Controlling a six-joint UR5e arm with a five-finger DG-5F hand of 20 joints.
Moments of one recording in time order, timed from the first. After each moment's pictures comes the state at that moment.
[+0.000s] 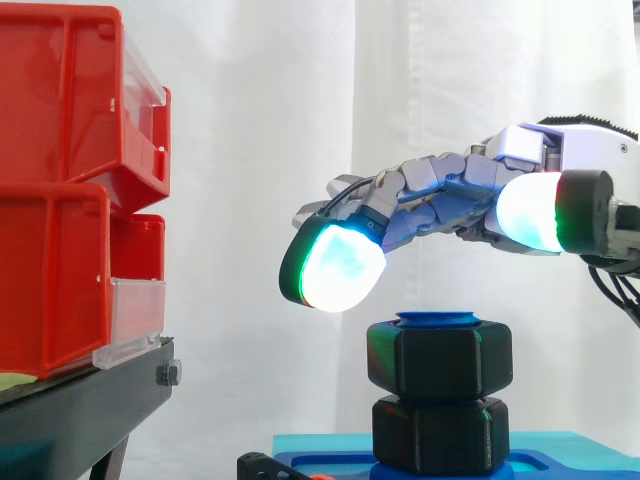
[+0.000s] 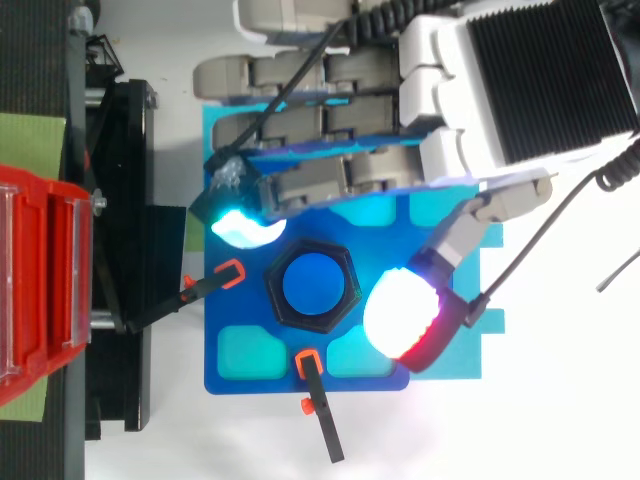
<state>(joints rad) -0.01 -2.24 -1.31 -2.50 -1.96 -1.37</state>
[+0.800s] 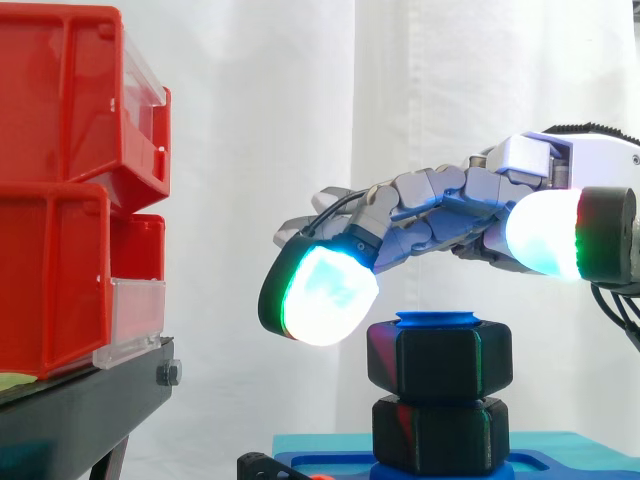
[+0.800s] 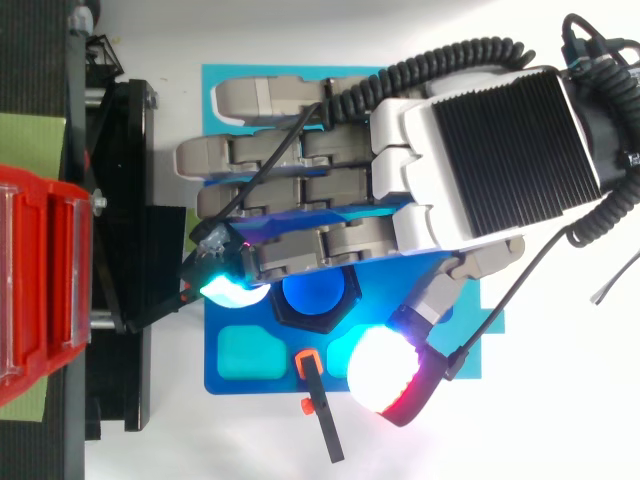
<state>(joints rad) 0.03 -2.26 -1.31 -2.49 -1.94 -1.37</state>
